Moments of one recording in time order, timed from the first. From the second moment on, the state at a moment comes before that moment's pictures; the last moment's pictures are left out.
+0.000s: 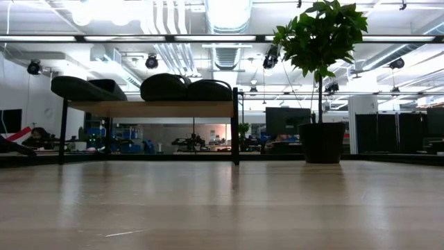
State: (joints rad) left arm -0.65 0.92 0.86 -0.09 -0.83 0.58; right arm 0.47 1.14 0.90 0.29 0.29 -0.55
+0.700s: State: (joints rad) left arm -0.57 0.93 0.85 0.10 -0.55 0.64; right arm 0.47 1.14 0.91 0.36 0.15 -0.57
